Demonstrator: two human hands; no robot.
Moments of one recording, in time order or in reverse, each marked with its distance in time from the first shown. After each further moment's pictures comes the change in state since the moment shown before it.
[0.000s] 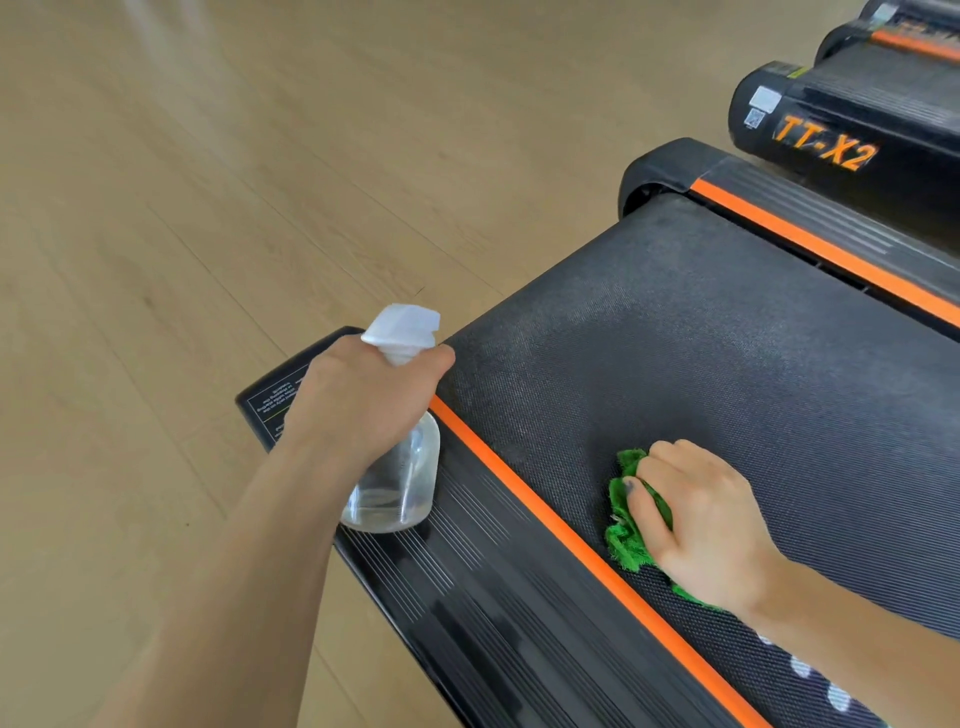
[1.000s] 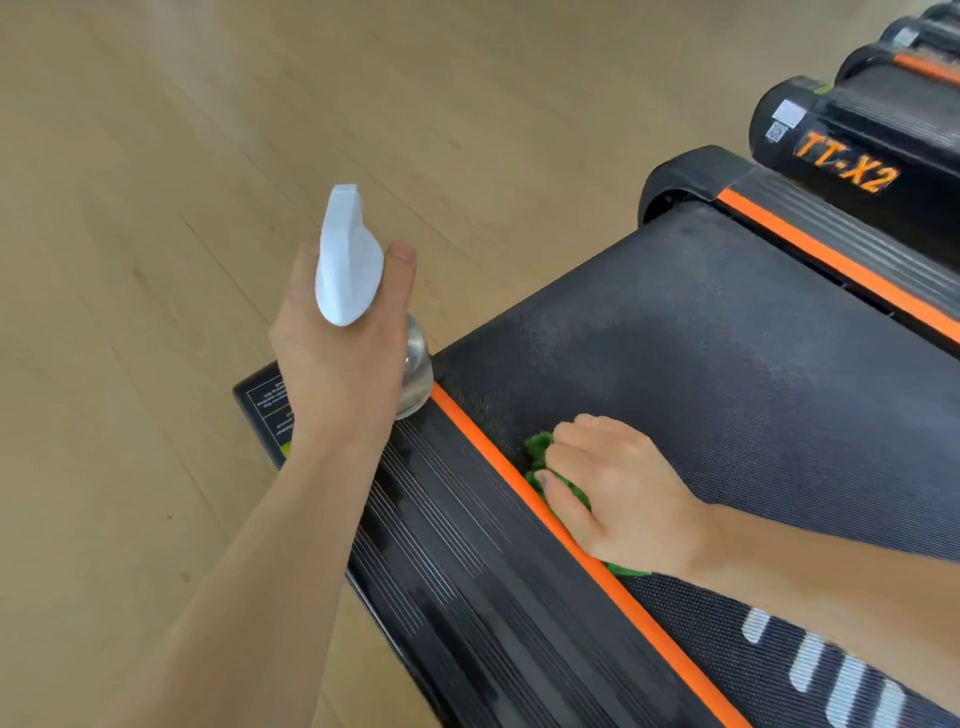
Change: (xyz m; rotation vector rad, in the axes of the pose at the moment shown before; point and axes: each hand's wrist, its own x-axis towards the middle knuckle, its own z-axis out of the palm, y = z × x) left_hand 0.028 -0.005 0.008 -0.699 0.385 0.315; right_hand 0.068 -0.042 0.026 0.133 -0.137 -0.321
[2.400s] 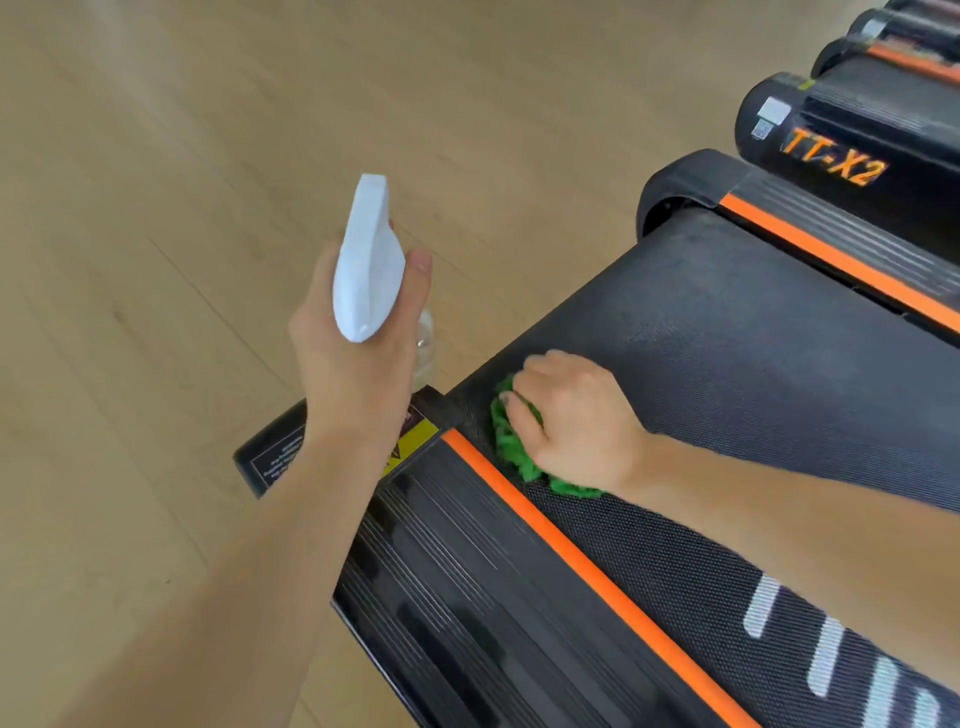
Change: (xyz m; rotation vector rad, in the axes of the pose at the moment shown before) left_hand 0.049 -0.013 0.012 -0.152 -0.201 0.065; right_hand 0.100 0.024 0.034 -0.079 0.133 0.111
